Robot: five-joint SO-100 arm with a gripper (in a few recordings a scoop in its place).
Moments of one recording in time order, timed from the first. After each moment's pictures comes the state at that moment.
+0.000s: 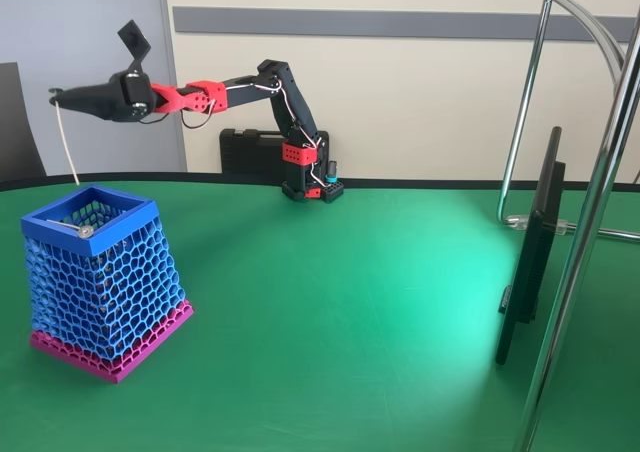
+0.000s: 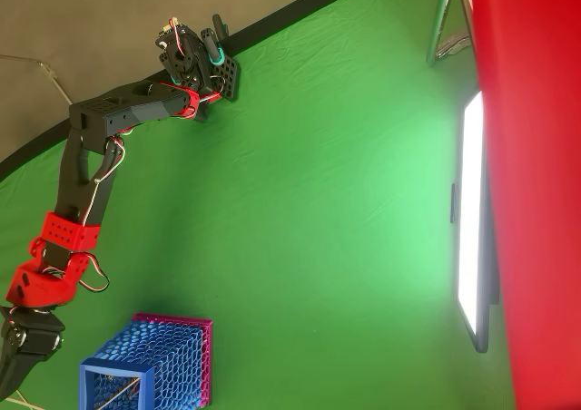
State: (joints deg) arm 40.3 63.9 62.9 -10.1 -63.7
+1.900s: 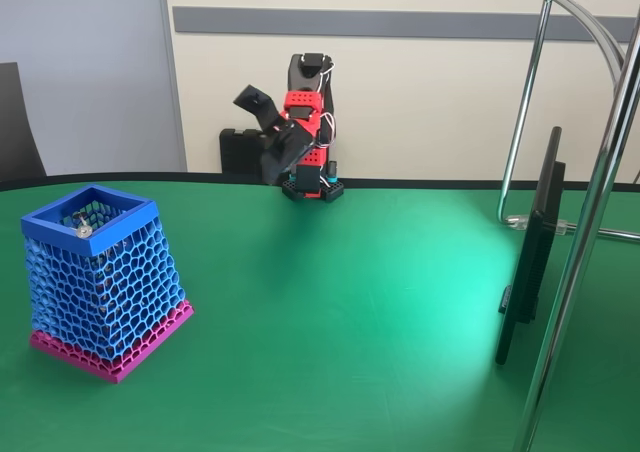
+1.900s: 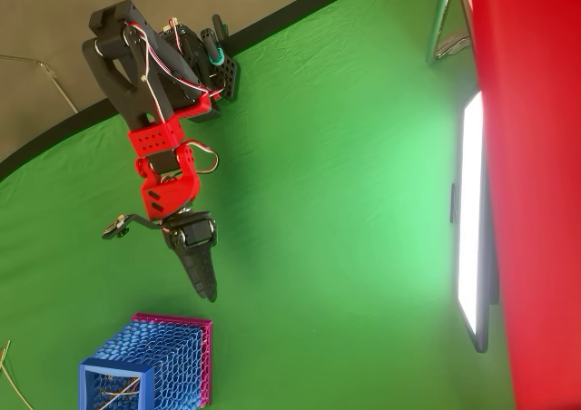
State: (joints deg) arm 6.5 124.9 151.4 -17.2 -39.1
